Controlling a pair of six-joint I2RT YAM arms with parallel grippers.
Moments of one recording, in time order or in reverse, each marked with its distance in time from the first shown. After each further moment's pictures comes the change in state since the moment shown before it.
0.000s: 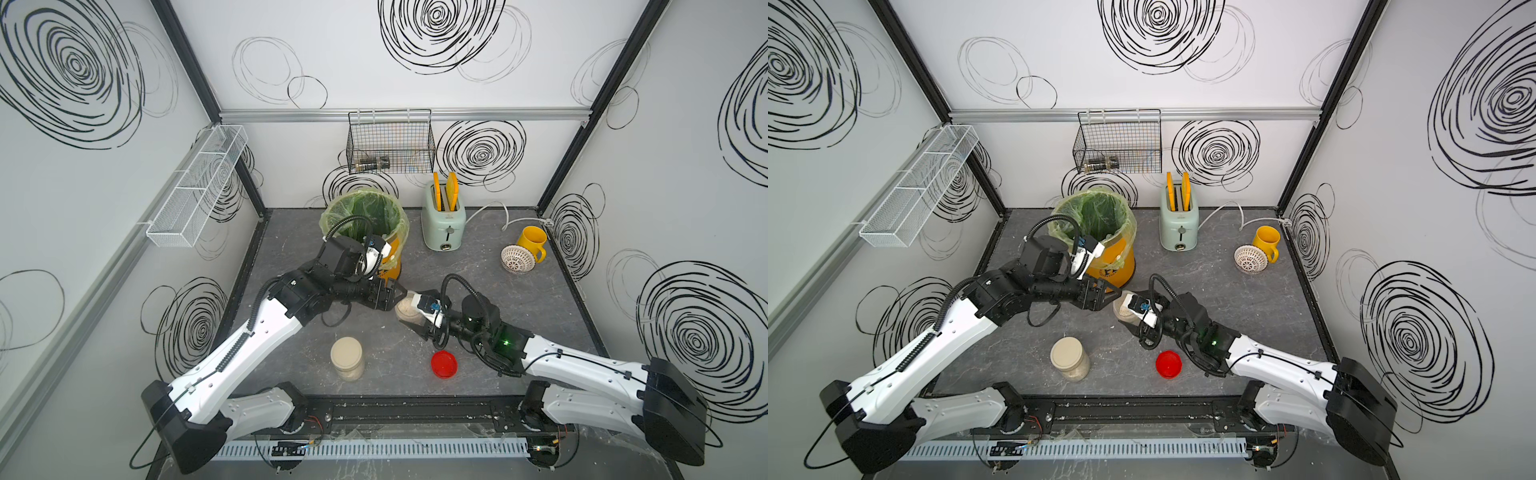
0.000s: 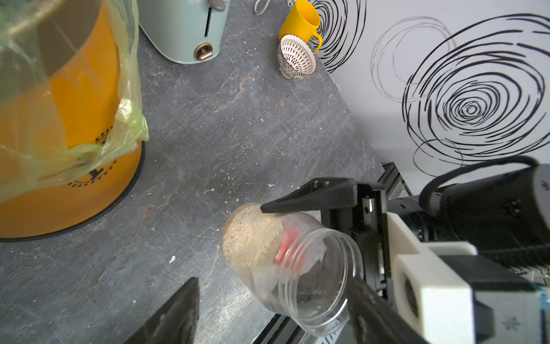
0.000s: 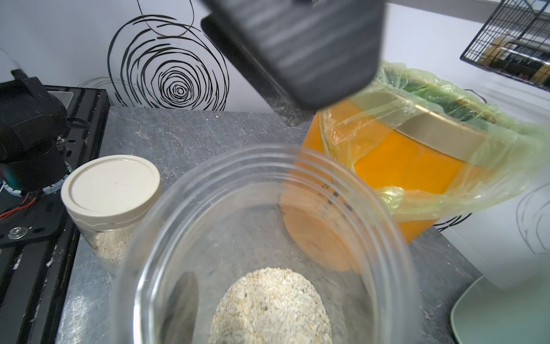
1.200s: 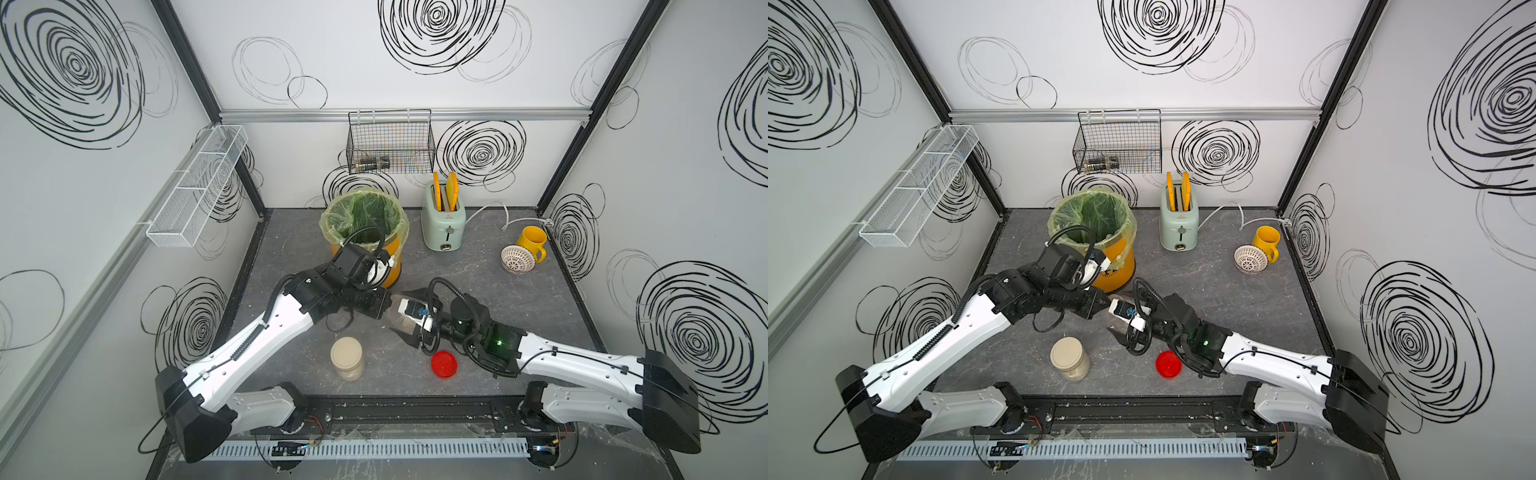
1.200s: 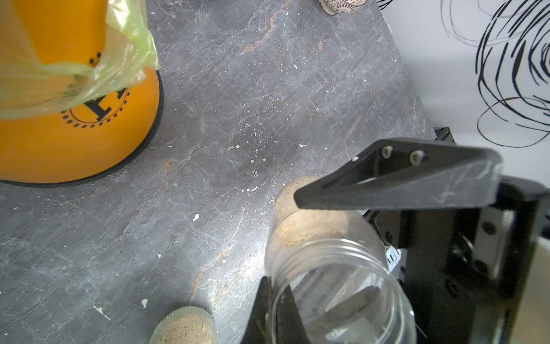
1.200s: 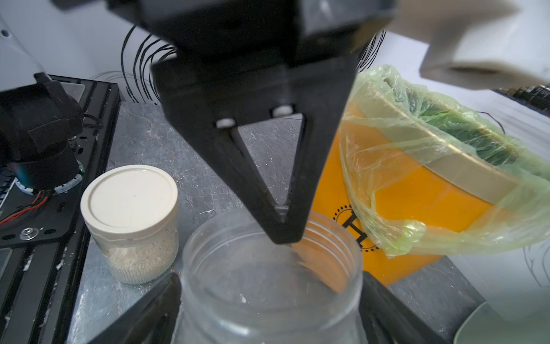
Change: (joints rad) left arm -0.016 0.048 -0.035 -0.096 -0.064 0.022; right arm 0.094 0.047 0.084 -0.064 0.068 -0.035
